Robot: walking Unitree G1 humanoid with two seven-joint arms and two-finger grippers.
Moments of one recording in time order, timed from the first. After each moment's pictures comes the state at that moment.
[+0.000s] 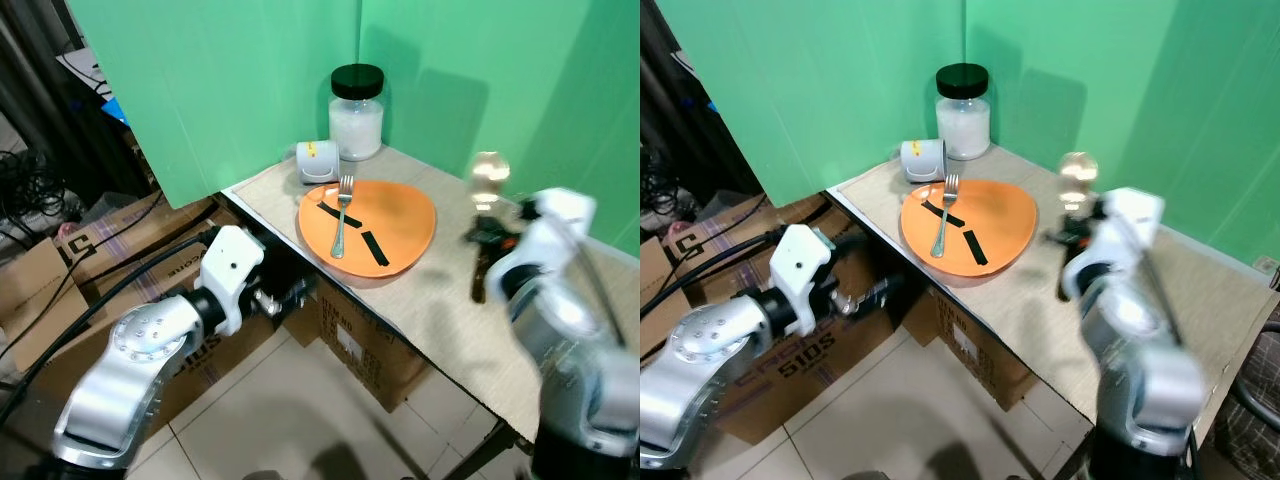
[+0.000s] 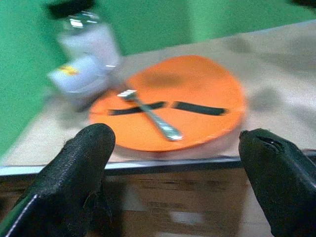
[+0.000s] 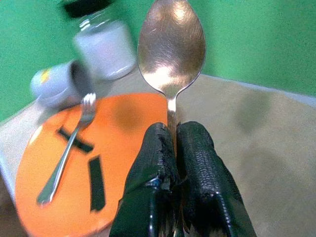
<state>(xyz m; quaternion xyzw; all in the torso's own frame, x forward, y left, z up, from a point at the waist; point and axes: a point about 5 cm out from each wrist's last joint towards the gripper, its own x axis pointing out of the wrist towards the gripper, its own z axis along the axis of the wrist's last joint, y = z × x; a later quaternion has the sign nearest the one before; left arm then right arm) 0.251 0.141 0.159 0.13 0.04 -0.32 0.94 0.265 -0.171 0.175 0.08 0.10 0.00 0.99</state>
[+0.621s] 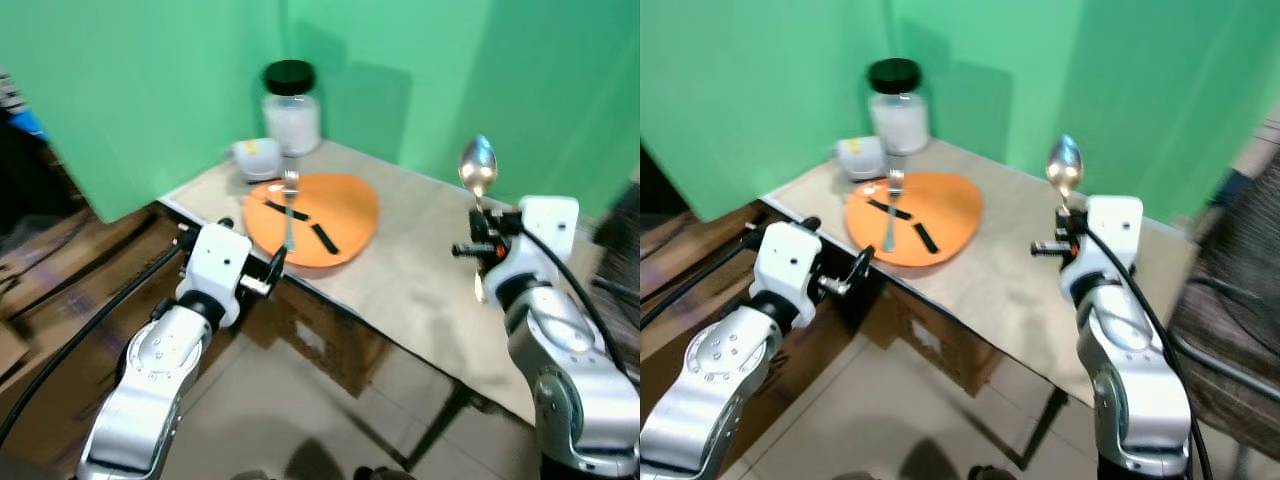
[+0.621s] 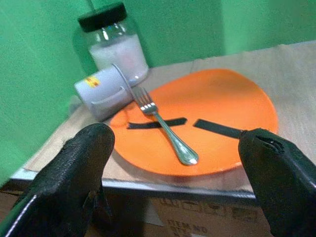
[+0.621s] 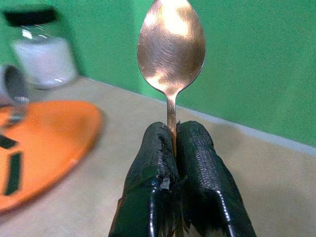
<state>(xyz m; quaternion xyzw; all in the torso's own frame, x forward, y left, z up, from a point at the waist) 0.248 0.146 0.152 0.15 0.03 -0.16 0.98 0.257 -0.175 0.172 0.01 0.05 -0.01 1.00</state>
